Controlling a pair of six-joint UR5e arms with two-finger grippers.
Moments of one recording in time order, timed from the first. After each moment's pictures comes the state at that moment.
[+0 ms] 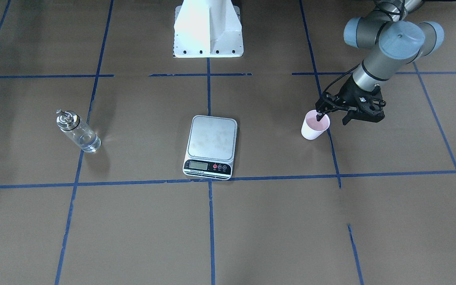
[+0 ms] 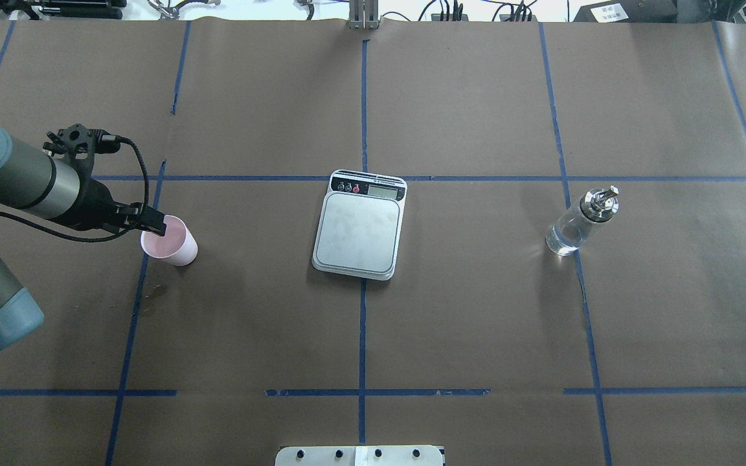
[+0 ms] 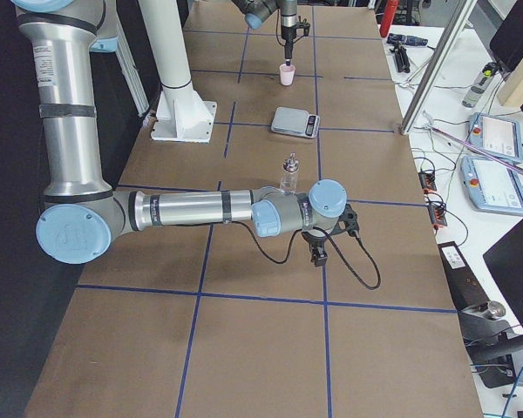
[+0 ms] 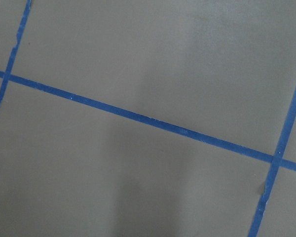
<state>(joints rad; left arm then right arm) -0.79 -1.73 -1.82 -2.00 -2.10 -0.96 1.41 -1.52 1.59 -1.41 2.47 -0.01</state>
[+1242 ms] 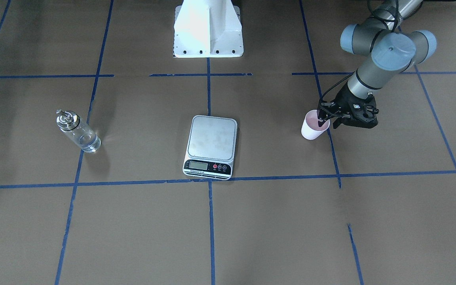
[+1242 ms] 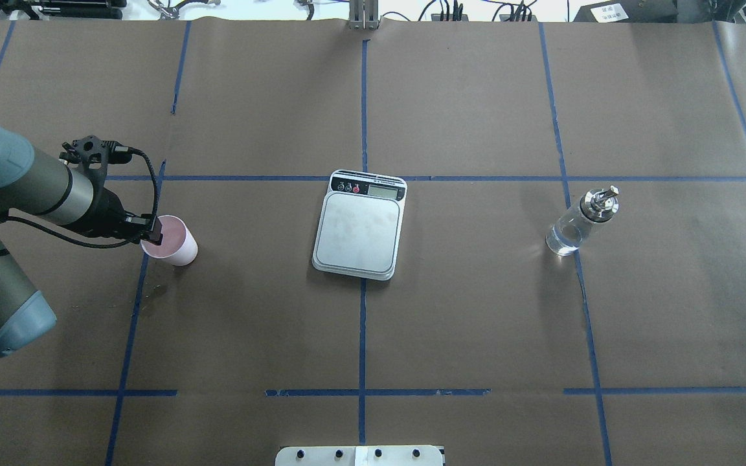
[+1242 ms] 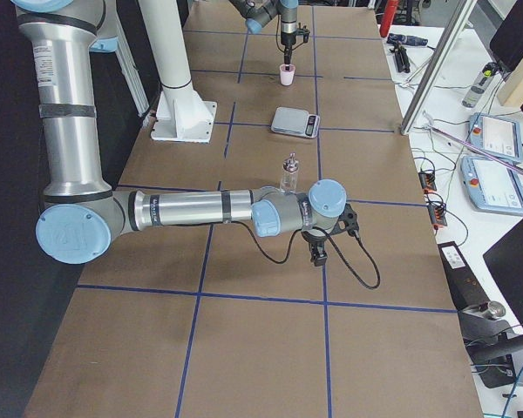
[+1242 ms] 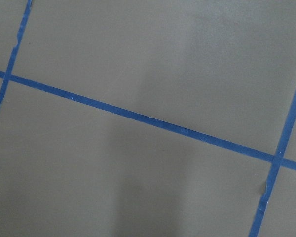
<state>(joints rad) -0.77 -1.75 -1.77 -2.01 -2.10 -0.96 1.41 -1.52 1.59 -1.41 2.47 -0.01</state>
